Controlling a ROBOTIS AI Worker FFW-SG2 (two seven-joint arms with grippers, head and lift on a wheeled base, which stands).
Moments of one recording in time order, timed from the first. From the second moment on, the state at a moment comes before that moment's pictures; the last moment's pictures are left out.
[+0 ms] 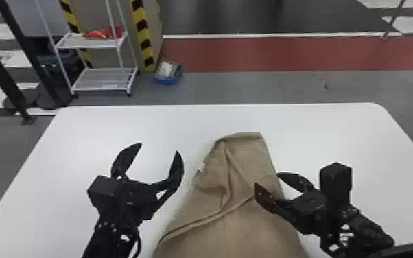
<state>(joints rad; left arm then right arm) 0.39 0.13 -0.13 -1.92 -0.01 -0.06 -0.02 0.25 -0.19 0.13 -1.89 -0.09 0.45 0.37</state>
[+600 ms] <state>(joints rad) 0.37 0.14 -0.15 -1.92 0.00 -0.04 -0.06 0.24 -0.18 0.15 -1.86 -0.06 0.48 0.43</state>
